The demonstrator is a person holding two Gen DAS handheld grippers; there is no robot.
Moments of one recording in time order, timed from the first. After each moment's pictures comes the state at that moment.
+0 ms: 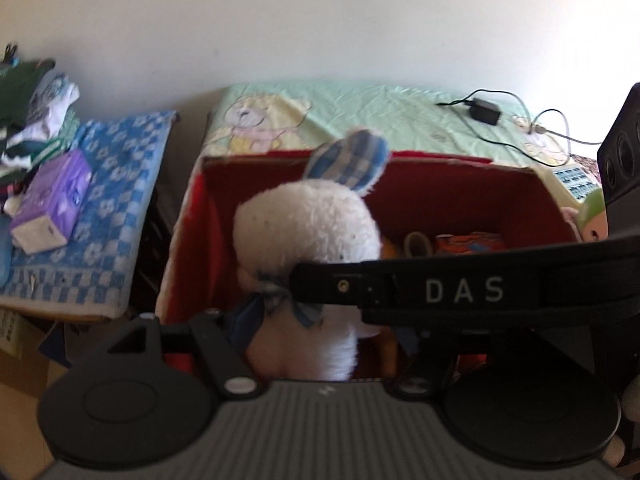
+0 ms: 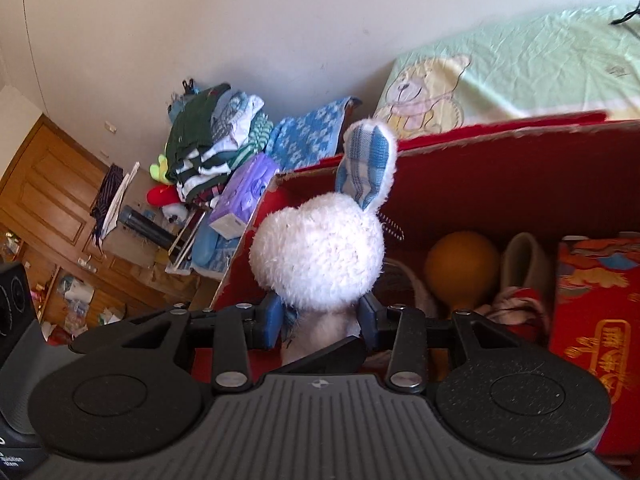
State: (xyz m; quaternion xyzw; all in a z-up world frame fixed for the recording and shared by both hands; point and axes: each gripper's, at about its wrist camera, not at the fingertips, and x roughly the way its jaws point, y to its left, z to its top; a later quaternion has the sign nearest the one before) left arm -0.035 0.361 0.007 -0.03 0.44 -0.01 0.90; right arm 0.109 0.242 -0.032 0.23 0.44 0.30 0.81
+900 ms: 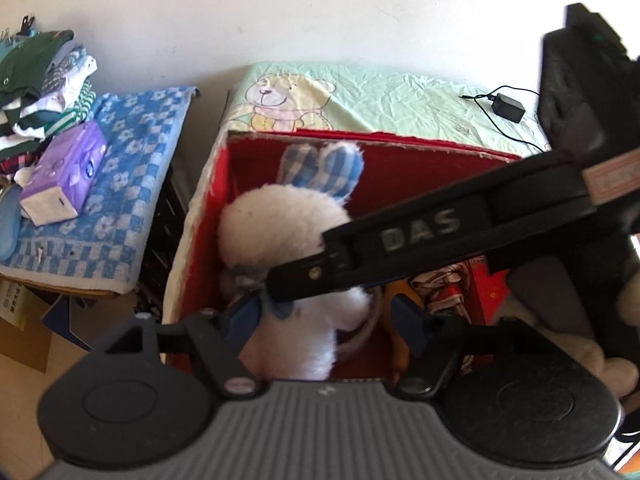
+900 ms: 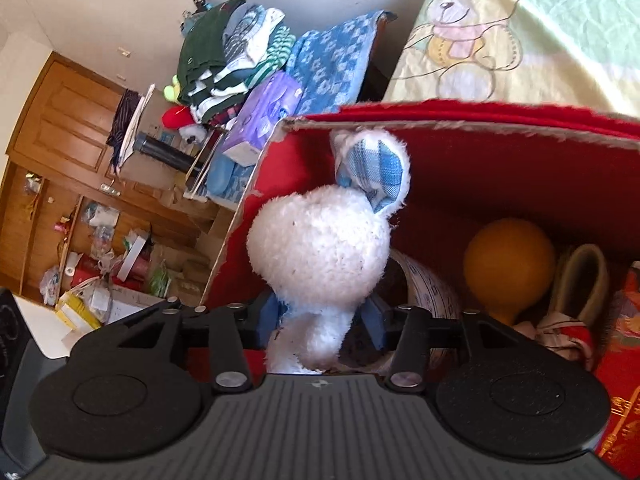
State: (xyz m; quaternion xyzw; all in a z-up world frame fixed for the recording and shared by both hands) left arm -0.031 0.367 0.002 -0.05 0.46 0.01 0.89; right arm 0.152 0.255 -0.044 0.19 0.54 0.37 0.73
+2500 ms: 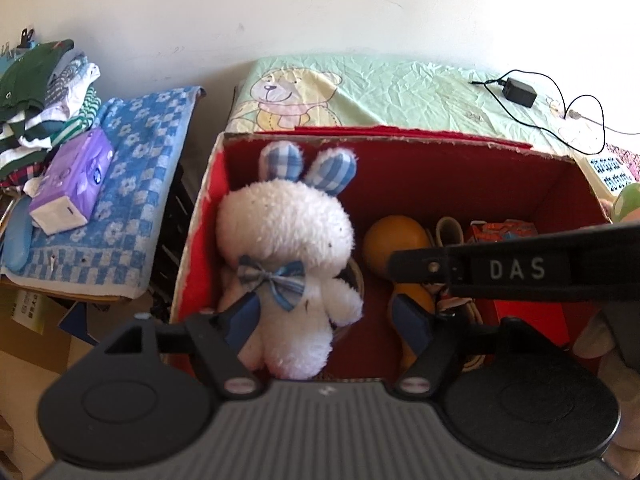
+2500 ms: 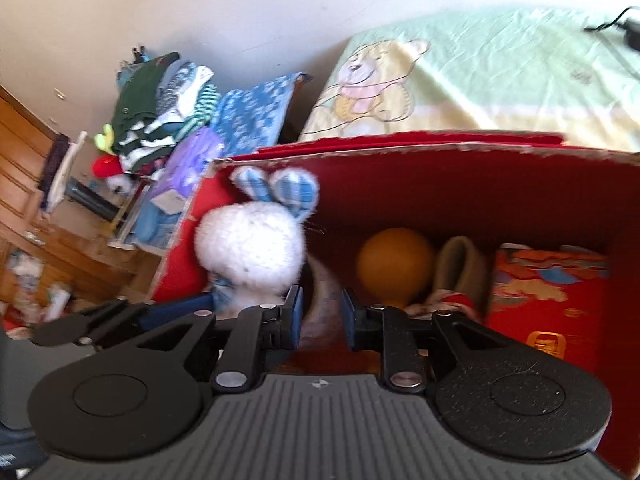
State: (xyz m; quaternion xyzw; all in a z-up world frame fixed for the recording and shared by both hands) left arm -0.022 0.364 0.002 -0.02 0.47 0.02 0.88; right arm 0.114 0.228 -0.023 0.15 0.49 0.23 0.83
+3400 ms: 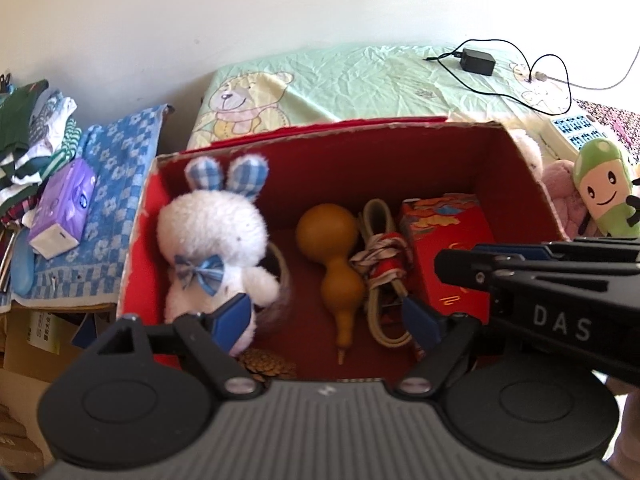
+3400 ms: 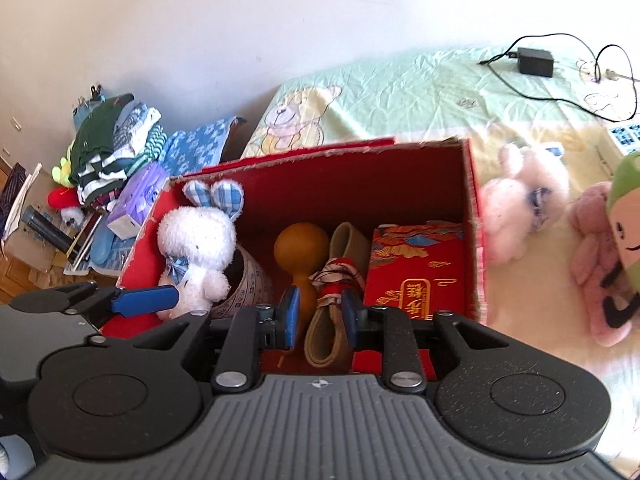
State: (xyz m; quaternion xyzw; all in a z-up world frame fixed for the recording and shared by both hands) left arm -0.030 0.299 0.021 0.04 0.49 0.00 0.87; right arm 0.044 0.182 0.004 0.14 0.44 0.13 0.88
